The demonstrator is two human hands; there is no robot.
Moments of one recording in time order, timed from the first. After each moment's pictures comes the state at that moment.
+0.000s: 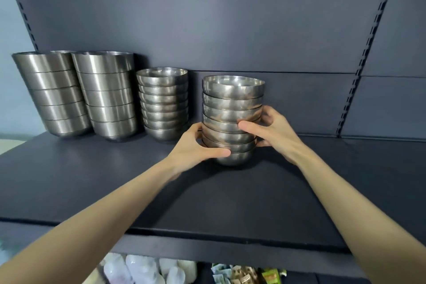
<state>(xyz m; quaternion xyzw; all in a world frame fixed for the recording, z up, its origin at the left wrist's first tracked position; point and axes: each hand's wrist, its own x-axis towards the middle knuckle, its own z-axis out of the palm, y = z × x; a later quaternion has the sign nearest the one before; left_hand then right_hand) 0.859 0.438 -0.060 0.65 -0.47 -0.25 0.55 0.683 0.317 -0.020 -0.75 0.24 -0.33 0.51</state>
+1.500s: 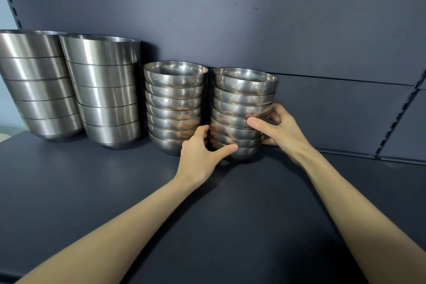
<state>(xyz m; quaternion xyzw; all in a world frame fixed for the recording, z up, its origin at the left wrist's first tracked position) 0.905 0.394 -0.082 0.69 -0.41 -0.09 0.59 0.763 0.265 -0.029 -0.74 0.20 -0.36 0.53</state>
